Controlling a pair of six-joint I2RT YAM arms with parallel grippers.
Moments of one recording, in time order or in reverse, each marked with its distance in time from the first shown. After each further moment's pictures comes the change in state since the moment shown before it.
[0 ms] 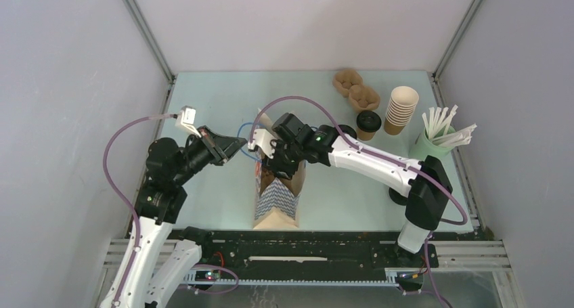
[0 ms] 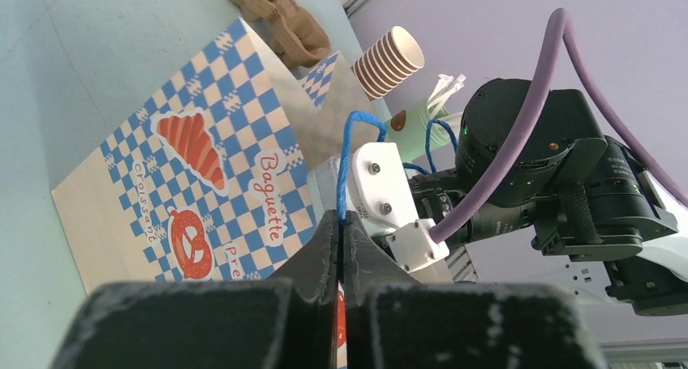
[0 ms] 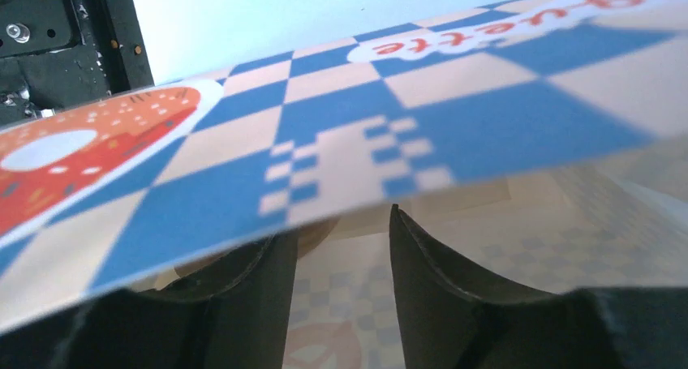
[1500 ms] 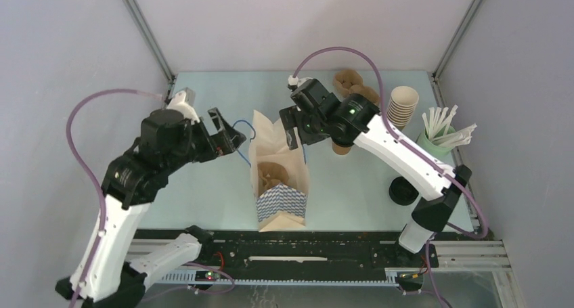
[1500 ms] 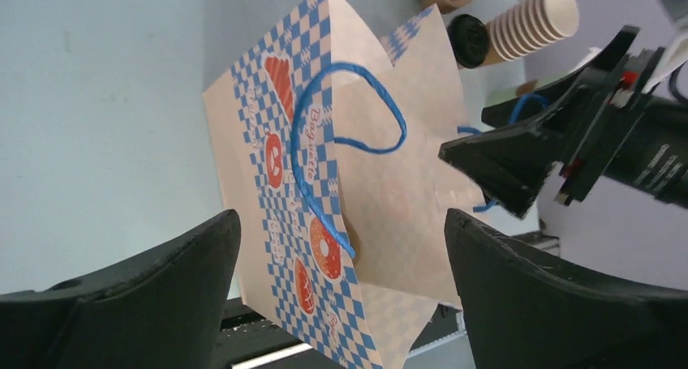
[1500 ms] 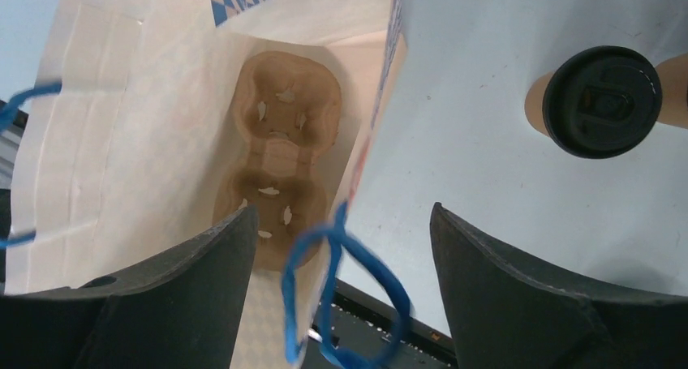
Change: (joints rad) left arm -0.212 0.240 0.573 -0.720 -0.418 0.074; right arm -0.066 -0.071 0.407 -0.465 0.432 0.784
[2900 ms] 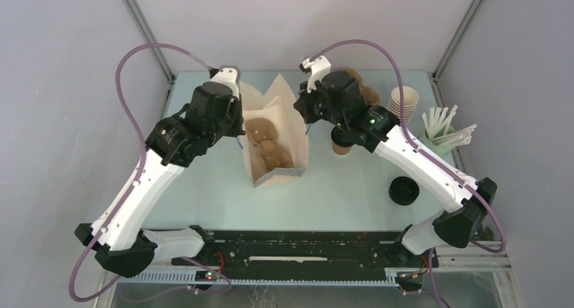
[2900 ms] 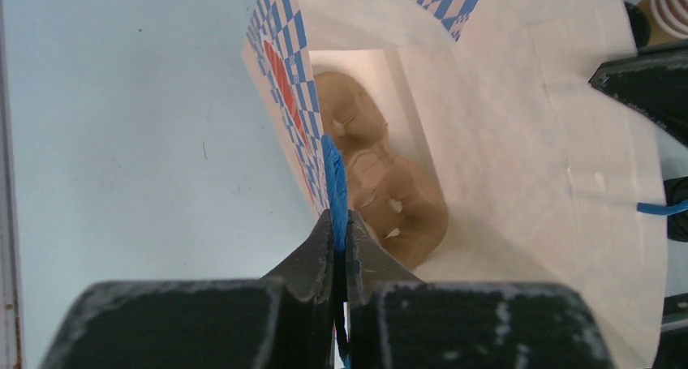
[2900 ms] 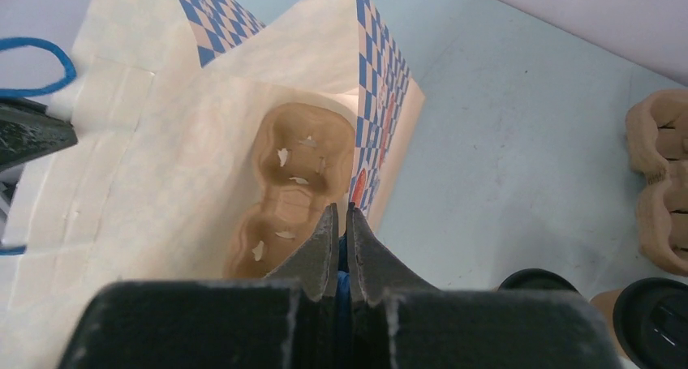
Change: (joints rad) left arm -0.228 0.316 0.208 0.023 -0.394 0.319; right arm -0.105 -0.175 -0.329 0.674 -0.091 -0.283
